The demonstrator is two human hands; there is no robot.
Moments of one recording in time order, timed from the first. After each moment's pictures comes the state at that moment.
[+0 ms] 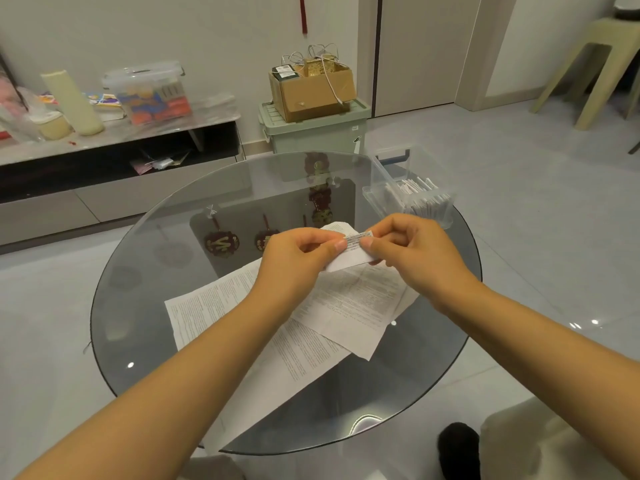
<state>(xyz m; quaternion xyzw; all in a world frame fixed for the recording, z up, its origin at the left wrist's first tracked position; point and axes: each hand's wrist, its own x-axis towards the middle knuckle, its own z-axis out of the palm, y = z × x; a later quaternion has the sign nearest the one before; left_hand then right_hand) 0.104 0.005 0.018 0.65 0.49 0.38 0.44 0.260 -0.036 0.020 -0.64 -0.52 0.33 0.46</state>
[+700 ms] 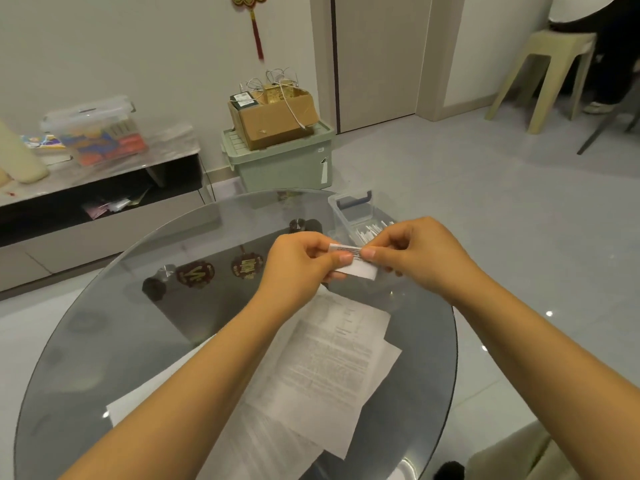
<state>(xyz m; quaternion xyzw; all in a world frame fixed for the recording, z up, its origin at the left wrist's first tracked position) 0.170 0.071 0.049 0.69 0.42 0.33 0.48 0.328 0.009 0.058 -0.70 -0.55 0.27 0.37</state>
